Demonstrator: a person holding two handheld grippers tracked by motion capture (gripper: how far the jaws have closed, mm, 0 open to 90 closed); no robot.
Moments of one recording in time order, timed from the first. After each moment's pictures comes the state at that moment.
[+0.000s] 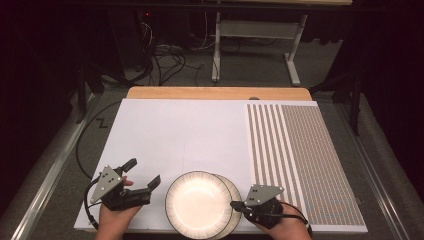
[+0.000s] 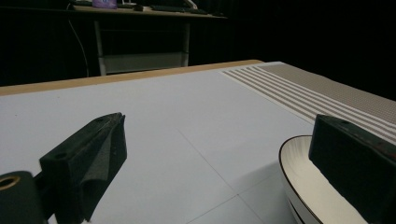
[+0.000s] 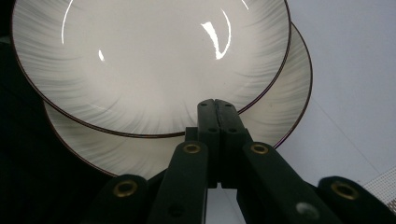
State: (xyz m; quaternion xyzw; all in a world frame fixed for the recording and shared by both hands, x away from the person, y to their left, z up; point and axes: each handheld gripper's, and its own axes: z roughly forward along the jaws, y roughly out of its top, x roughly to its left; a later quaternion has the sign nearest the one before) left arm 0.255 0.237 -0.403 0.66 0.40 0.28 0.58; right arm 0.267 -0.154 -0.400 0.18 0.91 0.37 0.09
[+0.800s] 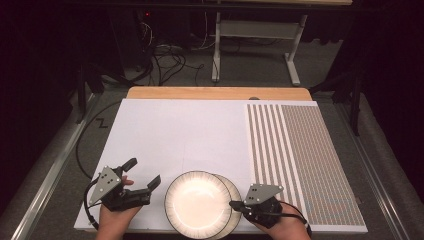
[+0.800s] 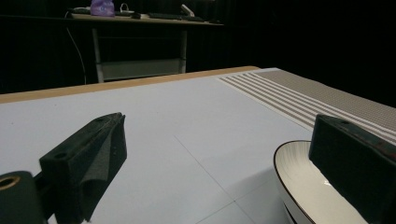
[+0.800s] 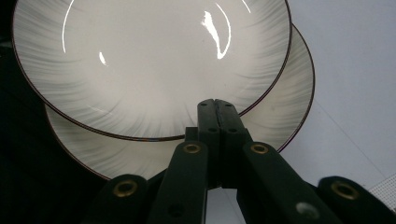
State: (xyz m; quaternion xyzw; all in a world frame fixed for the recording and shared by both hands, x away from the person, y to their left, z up) left arm 0.254 0.236 -0.402 0.65 0.39 0.28 0.58; right arm 0.269 -0.153 -0.401 0.18 0.90 0.38 0.08
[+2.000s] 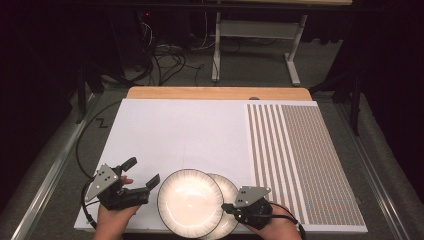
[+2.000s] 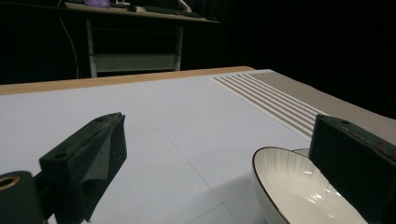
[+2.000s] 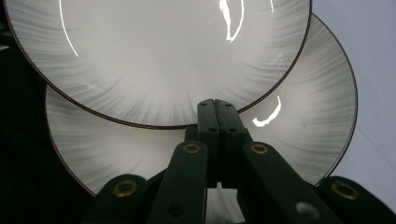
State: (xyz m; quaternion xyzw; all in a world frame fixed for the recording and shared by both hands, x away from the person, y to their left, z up) left arm 0.253 0.237 -0.388 0.65 0.41 0.25 0.59; right arm 0.267 -0.132 -0.408 0.17 0.91 0.37 0.08
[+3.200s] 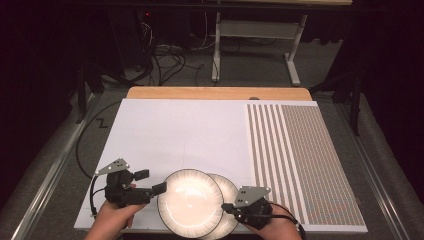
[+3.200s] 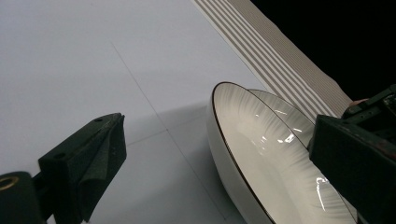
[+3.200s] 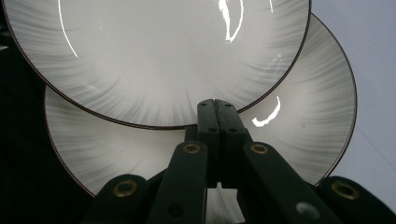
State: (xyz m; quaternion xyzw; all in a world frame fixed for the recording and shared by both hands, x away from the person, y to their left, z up) left arm 0.272 0.233 -0.386 0.71 0.47 0.03 0.52; right arm 0.267 -0.131 -0.407 0.17 0.91 0.37 0.08
